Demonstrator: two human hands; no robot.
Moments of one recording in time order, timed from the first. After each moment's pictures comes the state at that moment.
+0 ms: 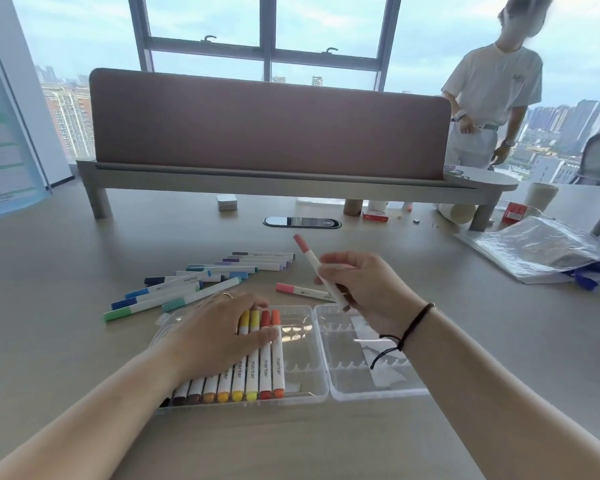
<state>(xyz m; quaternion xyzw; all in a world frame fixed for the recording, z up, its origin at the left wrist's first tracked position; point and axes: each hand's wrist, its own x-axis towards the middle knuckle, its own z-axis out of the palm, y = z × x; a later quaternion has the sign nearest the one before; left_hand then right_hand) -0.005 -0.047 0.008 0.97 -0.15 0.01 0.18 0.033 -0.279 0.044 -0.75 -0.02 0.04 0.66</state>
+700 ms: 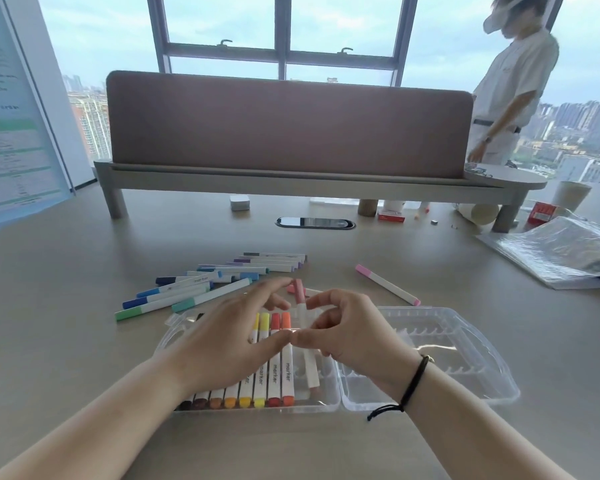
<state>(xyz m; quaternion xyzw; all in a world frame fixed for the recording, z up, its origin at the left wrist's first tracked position) -0.018 -0.052 0.011 0.94 -0.21 0.09 0.25 -0.009 -0.252 0.019 -0.84 -0.08 0.07 0.53</state>
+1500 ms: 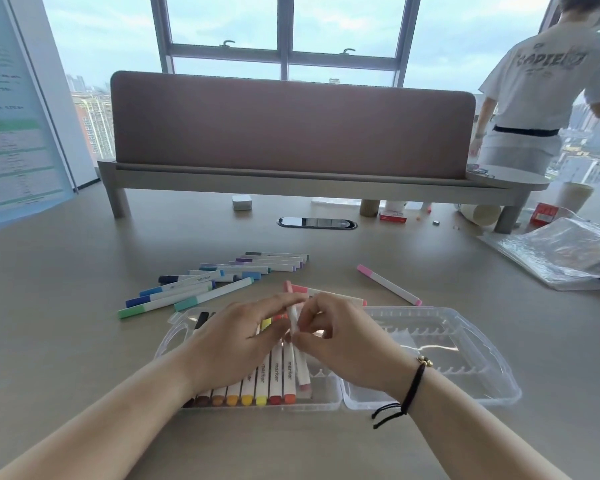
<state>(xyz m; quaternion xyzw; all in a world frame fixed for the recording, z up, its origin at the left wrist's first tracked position) -0.013 -0.055 0.003 0.92 -0.22 0.07 0.31 -0.013 -0.248 0.017 -0.89 -0.18 0.04 0.42</state>
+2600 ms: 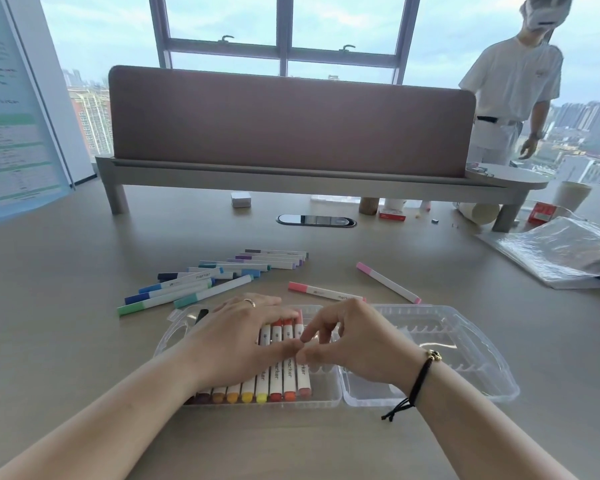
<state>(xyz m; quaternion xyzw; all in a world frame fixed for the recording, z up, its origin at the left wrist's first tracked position) -0.012 -0.054 0.005 0.97 -0.17 -0.01 0.15 -0.007 -0.265 0.019 -0.91 -0.18 0.08 0.36</state>
